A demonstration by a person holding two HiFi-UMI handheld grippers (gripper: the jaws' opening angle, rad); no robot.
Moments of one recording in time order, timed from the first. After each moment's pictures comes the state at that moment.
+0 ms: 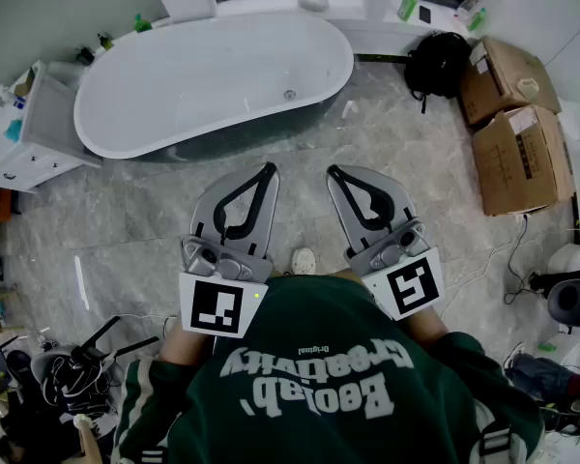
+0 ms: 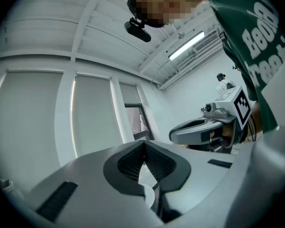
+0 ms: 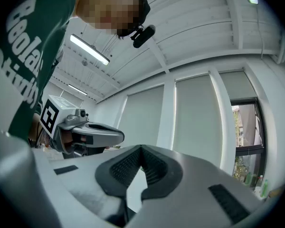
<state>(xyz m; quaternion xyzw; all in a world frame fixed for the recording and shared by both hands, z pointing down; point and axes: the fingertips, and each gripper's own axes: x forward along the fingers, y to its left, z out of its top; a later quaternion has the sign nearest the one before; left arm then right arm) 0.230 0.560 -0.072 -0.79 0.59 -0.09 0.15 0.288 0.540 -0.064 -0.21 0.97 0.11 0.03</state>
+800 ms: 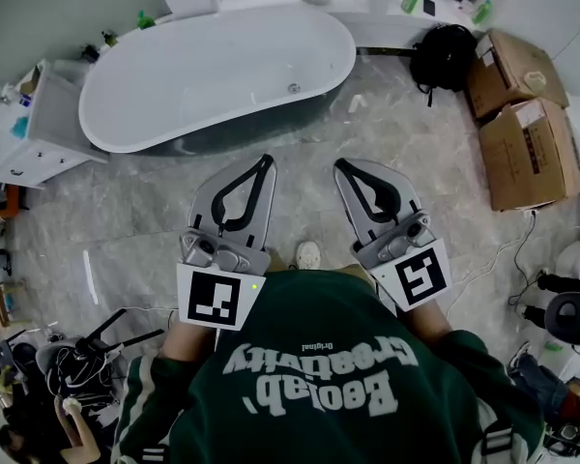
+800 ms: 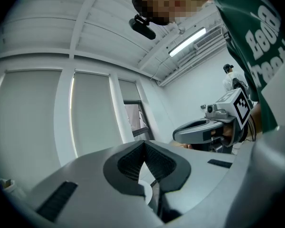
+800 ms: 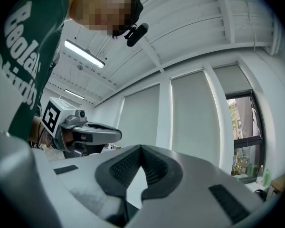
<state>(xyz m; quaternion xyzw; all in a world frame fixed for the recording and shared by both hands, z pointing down) 0.251 0.558 -0.065 -0.79 0.59 -0.11 0.13 0.320 0.533 -0.053 -0.21 0.97 0.07 0.03</state>
